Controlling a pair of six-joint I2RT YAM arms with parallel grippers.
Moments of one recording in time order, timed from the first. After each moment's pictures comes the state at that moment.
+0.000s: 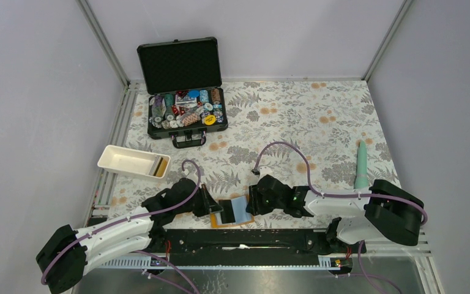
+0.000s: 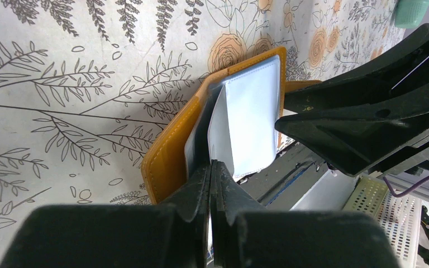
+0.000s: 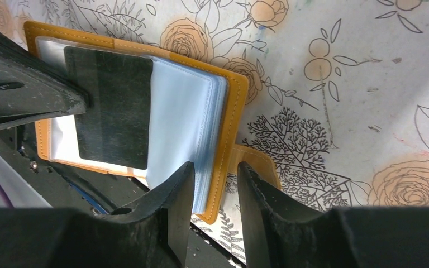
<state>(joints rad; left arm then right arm) -0.84 0.77 0.18 -0.11 0.17 -1.08 1.10 1.33 0.49 0.00 0.03 0.79</state>
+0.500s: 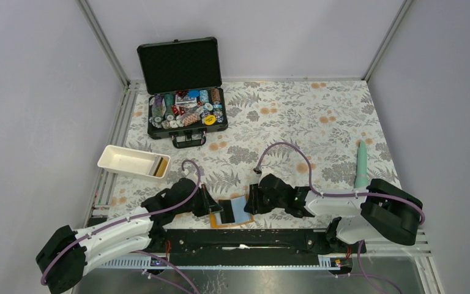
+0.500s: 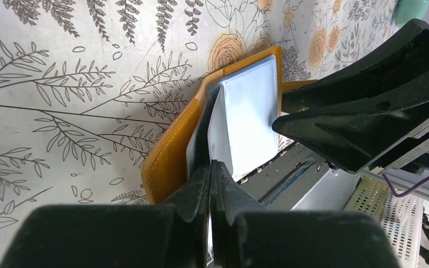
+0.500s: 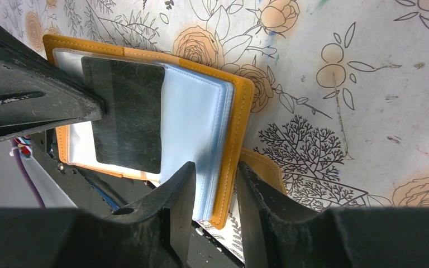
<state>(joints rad) -0.84 0.77 0.18 -0.12 0.17 -1.07 1.07 1.35 0.44 0.12 -0.05 0.84</state>
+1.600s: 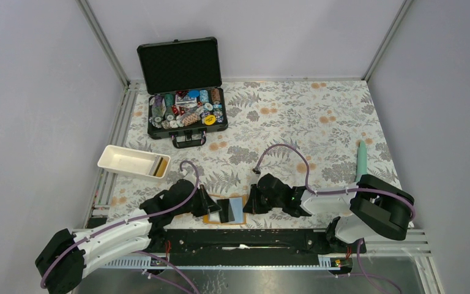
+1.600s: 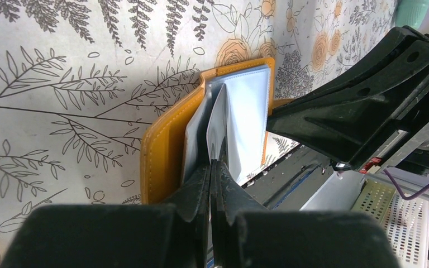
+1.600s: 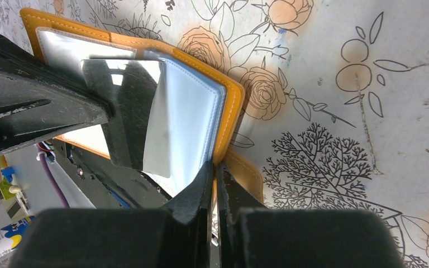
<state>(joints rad) -0.84 0.73 0.15 -0.11 0.16 -1.05 1.06 1.43 0.44 0.21 -0.10 0.93</state>
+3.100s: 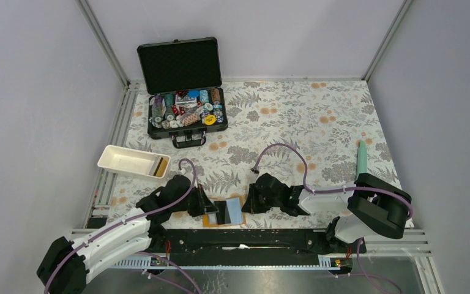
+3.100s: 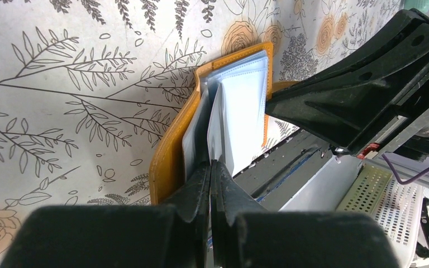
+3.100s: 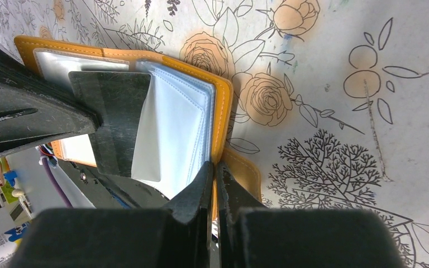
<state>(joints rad) -0.73 0.71 0.20 -0.25 0.29 -0.99 1.07 1.45 0.46 0.20 -0.09 0.94</state>
